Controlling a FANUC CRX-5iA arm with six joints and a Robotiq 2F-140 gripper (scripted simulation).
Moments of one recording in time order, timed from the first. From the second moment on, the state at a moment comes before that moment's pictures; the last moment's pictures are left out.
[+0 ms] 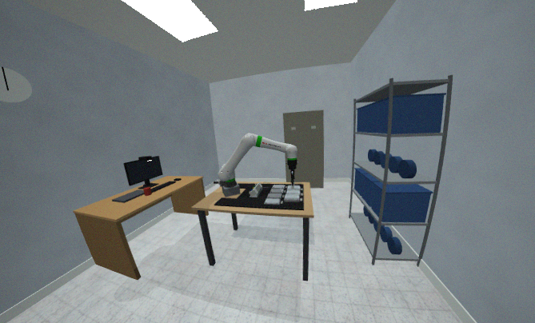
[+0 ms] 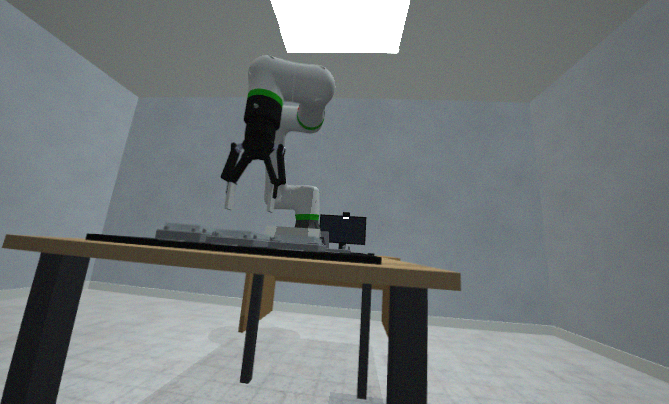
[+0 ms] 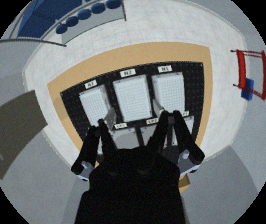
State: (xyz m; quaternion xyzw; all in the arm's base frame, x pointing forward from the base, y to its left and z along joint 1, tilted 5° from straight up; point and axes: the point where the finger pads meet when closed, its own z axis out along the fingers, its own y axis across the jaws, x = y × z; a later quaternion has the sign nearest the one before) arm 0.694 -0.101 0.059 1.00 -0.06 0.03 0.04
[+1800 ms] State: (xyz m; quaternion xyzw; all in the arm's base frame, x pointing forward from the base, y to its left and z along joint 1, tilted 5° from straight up) arm 0.336 0.006 0.104 1.00 -0.07 0.02 0.04
